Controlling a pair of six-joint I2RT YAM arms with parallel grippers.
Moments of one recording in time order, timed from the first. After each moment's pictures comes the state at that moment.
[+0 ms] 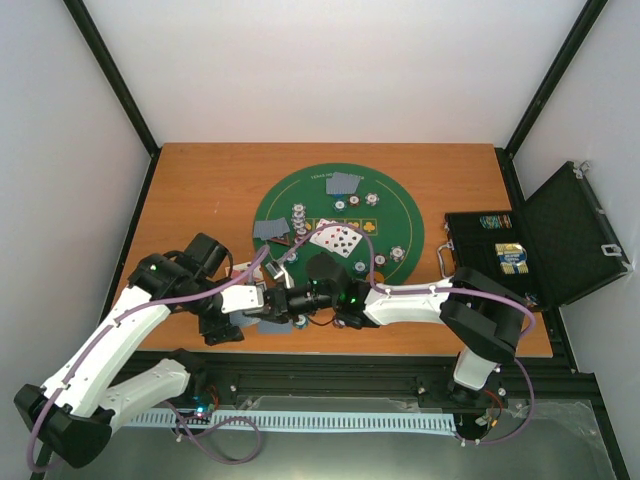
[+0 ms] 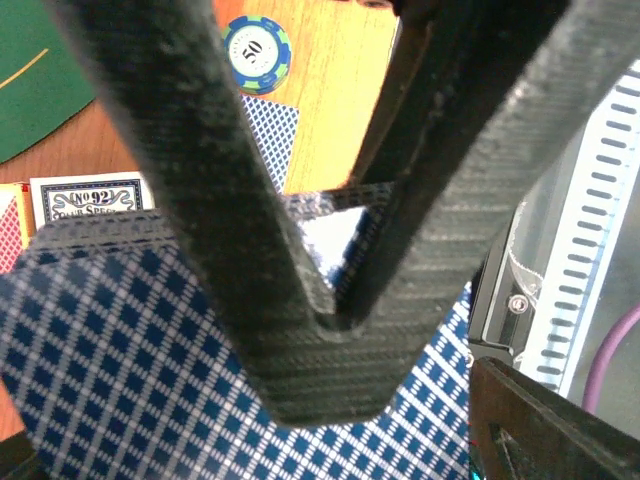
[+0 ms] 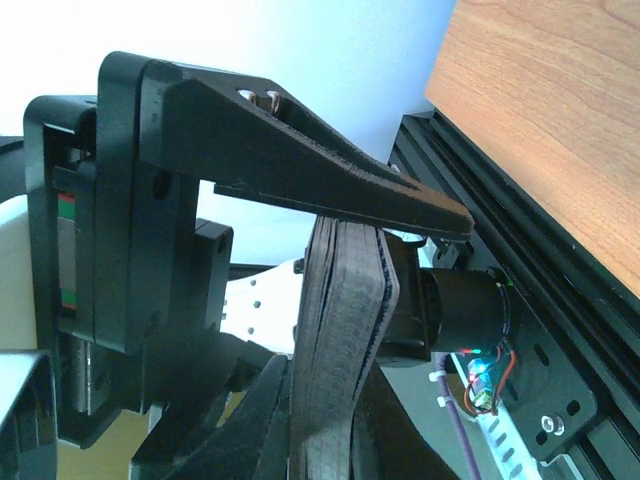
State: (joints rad) left arm -0.50 0.93 0.97 -1.40 0.31 0.79; right arm 1.11 1.69 0.86 0.63 -0.65 1.28
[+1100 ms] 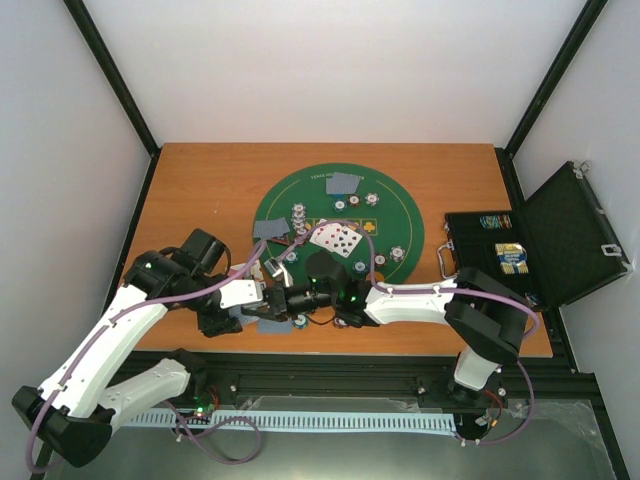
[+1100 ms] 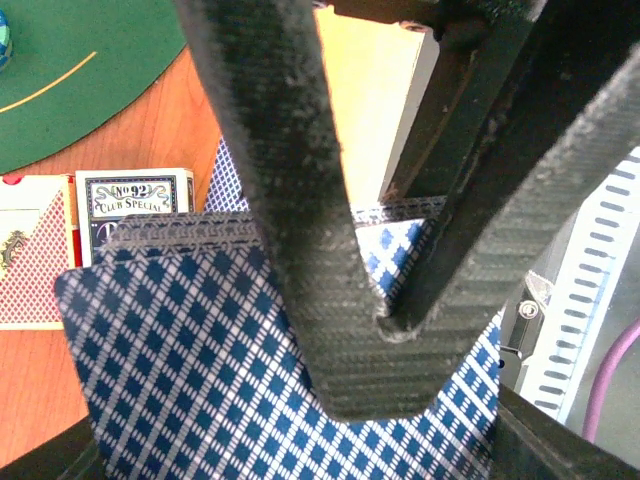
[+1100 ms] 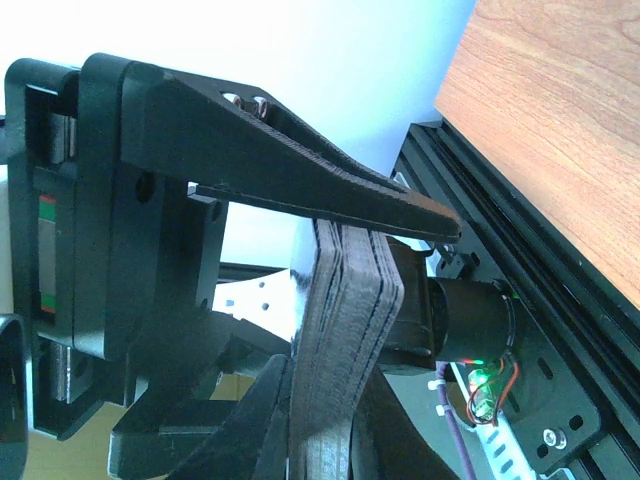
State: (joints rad) left arm -0.50 0.93 1.01 -1.41 0.27 0.75; right arm 1.11 1.68 0.88 0.57 -0.64 1.23
